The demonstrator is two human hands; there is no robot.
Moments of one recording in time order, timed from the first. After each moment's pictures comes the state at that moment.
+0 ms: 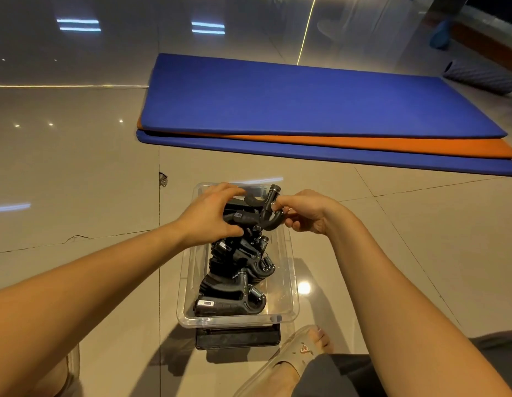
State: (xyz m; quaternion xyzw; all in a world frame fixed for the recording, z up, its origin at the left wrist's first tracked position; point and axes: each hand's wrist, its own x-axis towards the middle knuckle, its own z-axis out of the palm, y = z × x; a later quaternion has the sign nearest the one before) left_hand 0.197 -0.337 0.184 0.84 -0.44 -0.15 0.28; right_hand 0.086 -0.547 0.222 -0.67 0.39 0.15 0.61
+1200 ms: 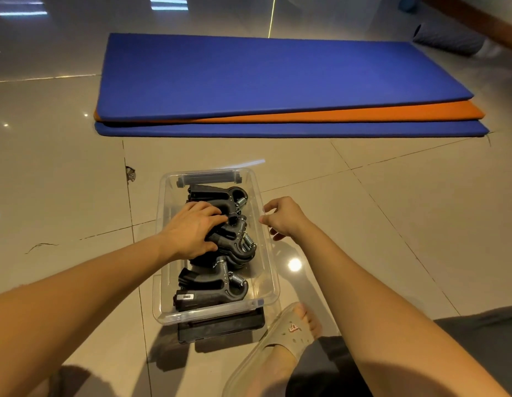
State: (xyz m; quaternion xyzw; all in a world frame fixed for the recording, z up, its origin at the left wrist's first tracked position) left_hand 0.191 -0.353 0.107 0.81 -0.57 -0.10 0.00; right_hand 0.053 -0.555 0.134 -0.78 0.43 0.07 0.46
